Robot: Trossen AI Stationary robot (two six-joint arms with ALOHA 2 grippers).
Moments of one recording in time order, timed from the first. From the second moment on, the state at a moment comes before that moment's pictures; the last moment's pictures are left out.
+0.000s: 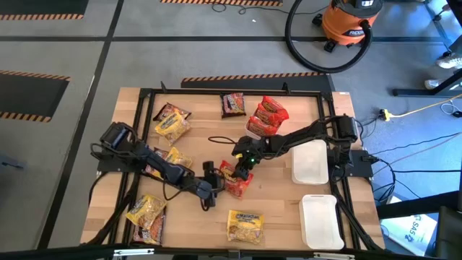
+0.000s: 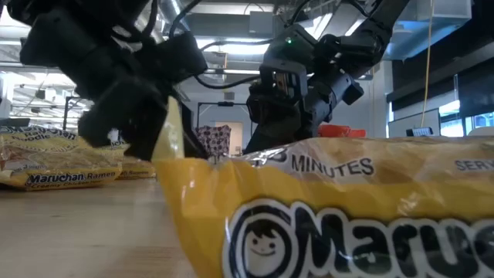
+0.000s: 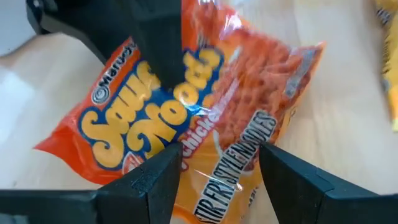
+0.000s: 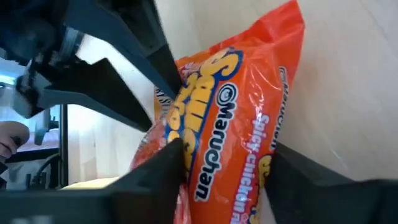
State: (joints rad) left arm -0.42 1.80 0.77 0.28 -0.48 -0.28; right arm -0.01 1.94 0.99 0.18 -0.44 0.62
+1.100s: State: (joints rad) left arm -0.53 1.57 0.77 -0.02 -0.68 -0.33; right arm -0.01 1.31 0.99 -0.38 0.20 0.17
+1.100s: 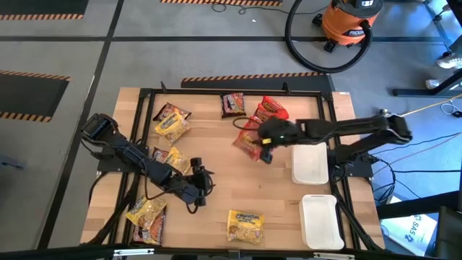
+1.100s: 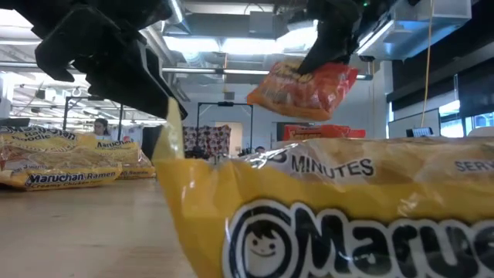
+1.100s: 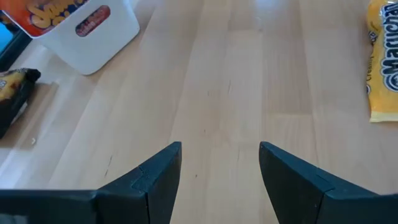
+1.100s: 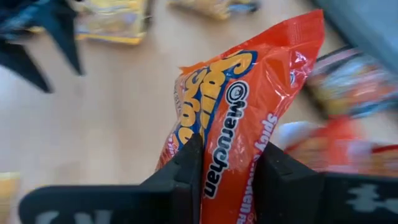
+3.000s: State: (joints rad) left arm -0.52 1.57 0.74 0.00 -0.72 -0.36; right arm -0.13 1.39 1.08 -0.69 0.44 -0.11
